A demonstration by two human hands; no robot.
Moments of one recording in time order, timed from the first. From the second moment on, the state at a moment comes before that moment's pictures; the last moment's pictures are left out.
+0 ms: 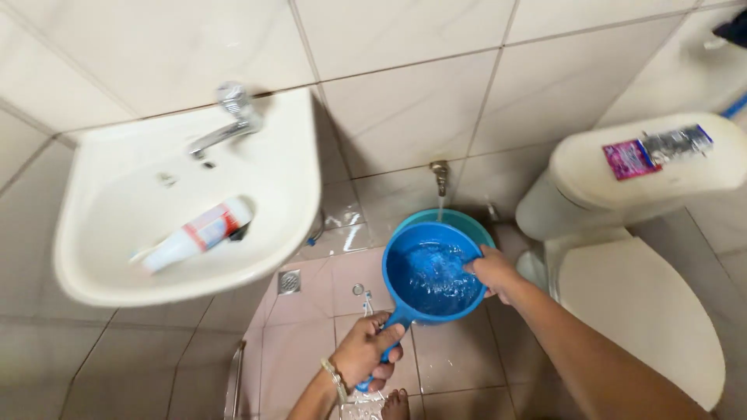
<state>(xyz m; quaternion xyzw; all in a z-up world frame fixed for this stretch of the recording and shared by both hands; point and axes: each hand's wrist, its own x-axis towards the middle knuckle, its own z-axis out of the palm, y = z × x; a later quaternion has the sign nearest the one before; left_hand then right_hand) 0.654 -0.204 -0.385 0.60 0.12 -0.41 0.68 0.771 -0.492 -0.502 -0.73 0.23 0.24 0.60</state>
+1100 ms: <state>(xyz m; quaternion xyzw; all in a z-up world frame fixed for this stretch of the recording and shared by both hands) 0.321 -0.022 -0.184 0.64 -0.05 0.69 0.33 0.547 -0.127 -0.169 -0.67 -0.28 0.46 0.51</state>
